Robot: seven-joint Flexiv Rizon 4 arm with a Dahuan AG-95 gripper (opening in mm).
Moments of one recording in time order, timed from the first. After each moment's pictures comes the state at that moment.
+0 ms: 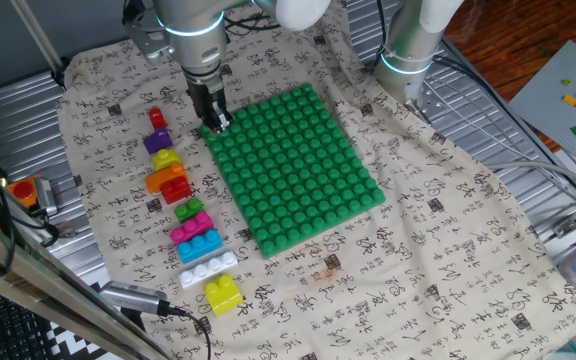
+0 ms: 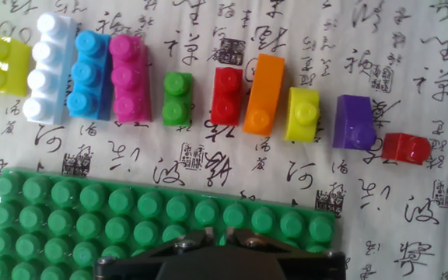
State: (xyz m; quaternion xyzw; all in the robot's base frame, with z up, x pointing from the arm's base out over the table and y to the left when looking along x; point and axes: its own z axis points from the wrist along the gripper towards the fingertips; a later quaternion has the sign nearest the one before) arm 0.500 0.000 0.170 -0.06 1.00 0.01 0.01
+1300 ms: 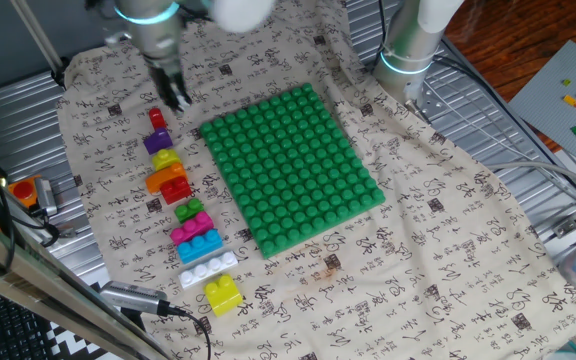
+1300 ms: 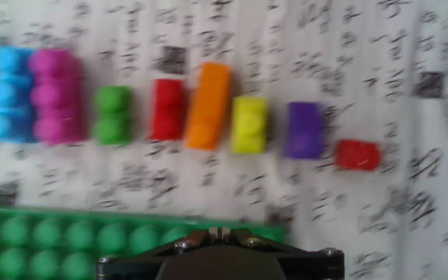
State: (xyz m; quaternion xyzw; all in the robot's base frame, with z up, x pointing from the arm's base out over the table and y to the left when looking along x) arm 0.557 -0.133 0.135 -0.07 1.00 -0.01 0.00
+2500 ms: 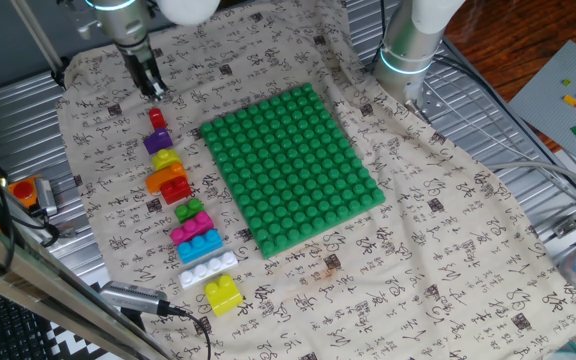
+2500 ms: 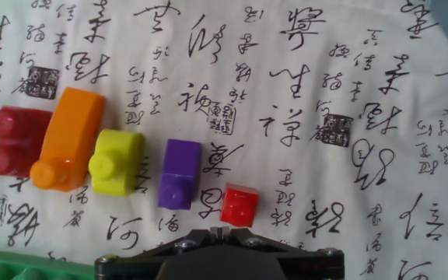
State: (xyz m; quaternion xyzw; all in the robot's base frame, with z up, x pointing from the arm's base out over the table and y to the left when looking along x) arm 0.577 -0.184 0.106 -0.10 1.00 0.00 0.00
